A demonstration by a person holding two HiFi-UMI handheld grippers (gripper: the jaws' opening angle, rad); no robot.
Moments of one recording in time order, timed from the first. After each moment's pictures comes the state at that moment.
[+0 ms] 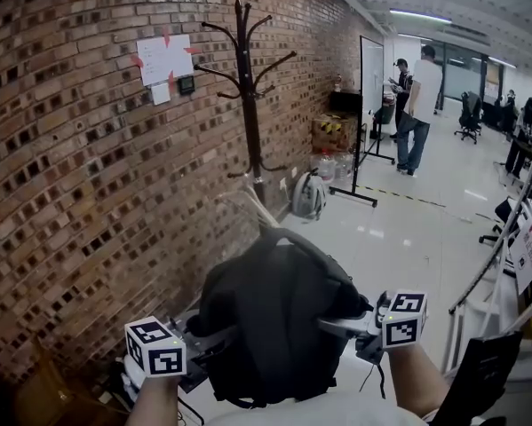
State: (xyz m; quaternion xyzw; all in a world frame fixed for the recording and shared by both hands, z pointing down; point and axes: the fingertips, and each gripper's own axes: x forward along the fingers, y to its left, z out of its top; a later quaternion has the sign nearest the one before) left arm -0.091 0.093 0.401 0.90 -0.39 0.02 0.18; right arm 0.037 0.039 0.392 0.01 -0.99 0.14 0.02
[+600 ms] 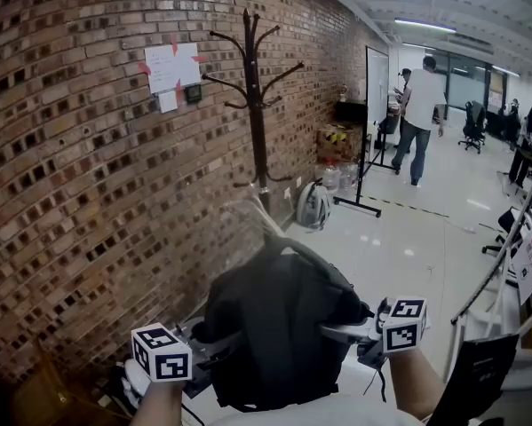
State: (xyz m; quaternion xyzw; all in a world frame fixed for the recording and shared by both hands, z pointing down) left arm -0.096 0.087 0.404 0.90 -0.40 0.02 0.18; right arm 0.030 0.031 0.394 0.01 -0.99 0.14 0.02
